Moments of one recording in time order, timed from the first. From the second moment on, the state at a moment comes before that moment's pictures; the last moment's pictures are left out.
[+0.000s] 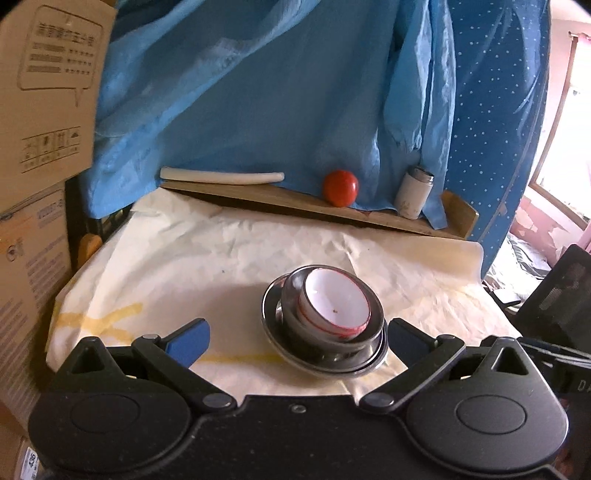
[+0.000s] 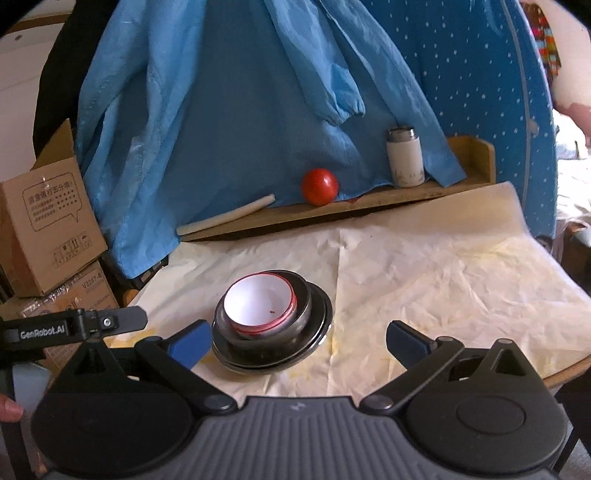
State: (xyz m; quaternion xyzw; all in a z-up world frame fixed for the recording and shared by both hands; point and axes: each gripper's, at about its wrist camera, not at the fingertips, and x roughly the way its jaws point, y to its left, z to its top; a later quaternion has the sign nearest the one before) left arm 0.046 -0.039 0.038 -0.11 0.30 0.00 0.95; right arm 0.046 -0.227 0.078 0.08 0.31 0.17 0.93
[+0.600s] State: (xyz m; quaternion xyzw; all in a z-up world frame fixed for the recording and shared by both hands) left arm 0.028 -0.035 0.025 -0.08 0.30 0.00 0.95; right arm 0.028 -0.212 0.074 0.04 0.31 0.15 0.94
